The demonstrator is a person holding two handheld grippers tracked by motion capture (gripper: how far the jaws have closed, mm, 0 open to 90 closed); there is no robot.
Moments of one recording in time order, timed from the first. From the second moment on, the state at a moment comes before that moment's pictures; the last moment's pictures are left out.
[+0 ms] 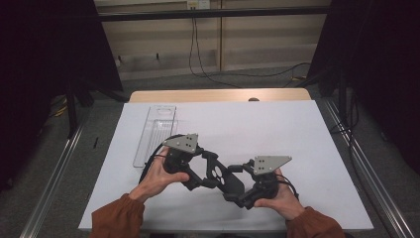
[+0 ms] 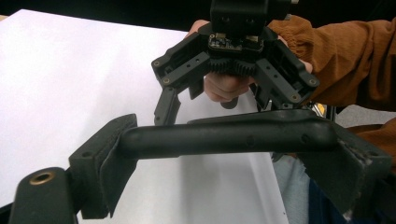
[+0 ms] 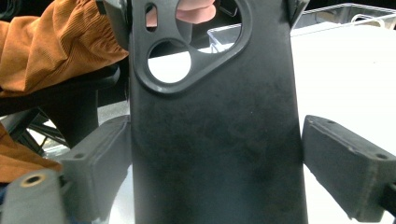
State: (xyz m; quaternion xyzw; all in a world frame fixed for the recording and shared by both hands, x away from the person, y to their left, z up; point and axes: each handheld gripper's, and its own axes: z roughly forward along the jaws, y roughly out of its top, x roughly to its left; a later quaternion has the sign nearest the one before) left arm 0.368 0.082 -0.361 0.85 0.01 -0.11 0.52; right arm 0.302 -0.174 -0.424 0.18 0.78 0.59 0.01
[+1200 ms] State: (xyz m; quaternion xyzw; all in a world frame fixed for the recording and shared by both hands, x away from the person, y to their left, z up) left arm 0.379 0.112 -0.357 0.84 0.12 -0.04 0.53; right arm 0.304 -0.199 -0.420 0.28 0.75 0.59 0.10
